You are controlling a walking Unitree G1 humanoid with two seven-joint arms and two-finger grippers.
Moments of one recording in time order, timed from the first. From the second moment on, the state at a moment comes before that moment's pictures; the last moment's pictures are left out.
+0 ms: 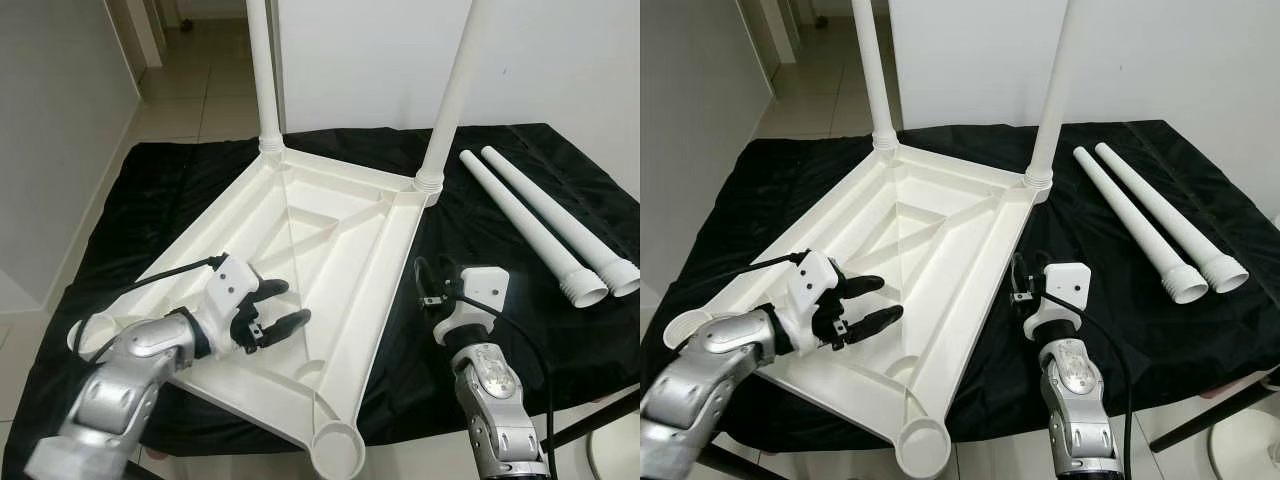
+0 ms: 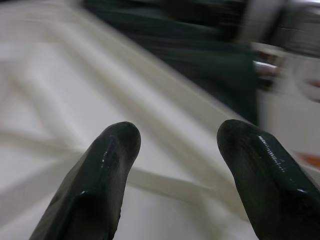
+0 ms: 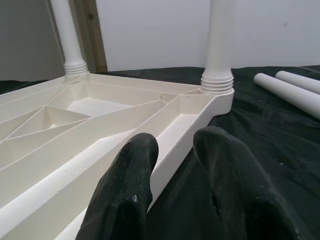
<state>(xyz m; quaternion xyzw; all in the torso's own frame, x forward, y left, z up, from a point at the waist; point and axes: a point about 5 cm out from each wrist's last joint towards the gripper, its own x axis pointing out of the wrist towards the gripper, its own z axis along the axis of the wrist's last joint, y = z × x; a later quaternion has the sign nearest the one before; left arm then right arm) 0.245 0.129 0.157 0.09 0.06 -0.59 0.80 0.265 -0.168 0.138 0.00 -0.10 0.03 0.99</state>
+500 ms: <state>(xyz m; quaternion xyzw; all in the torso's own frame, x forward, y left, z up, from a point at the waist) 0.241 0.136 0.149 0.12 0.08 -0.63 0.77 0.266 -0.178 0.142 -0.01 -0.11 0.01 0.99</state>
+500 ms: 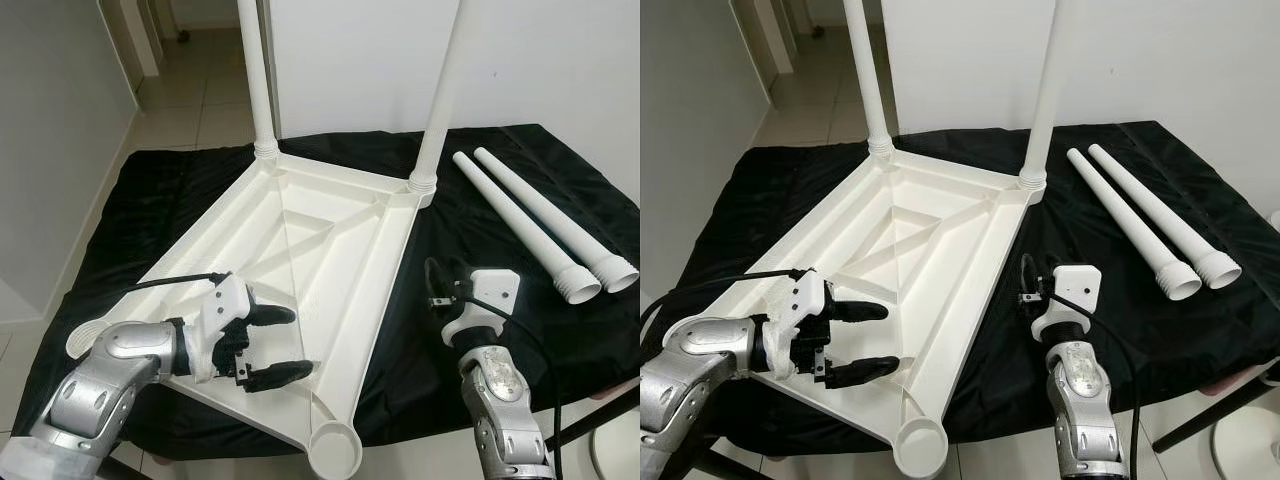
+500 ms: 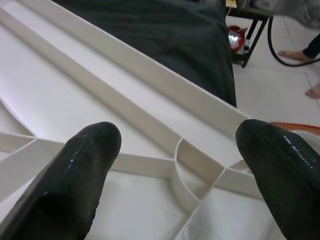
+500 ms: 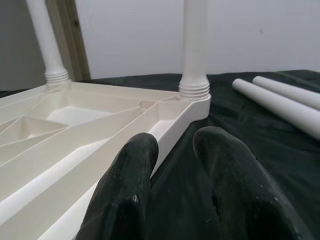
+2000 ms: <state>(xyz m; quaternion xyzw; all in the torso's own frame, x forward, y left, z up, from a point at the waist) 0.248 0.153 0.129 0.20 0.16 -0.60 0.76 0.270 -0.182 0.144 -0.01 -0.11 0.00 0.99</state>
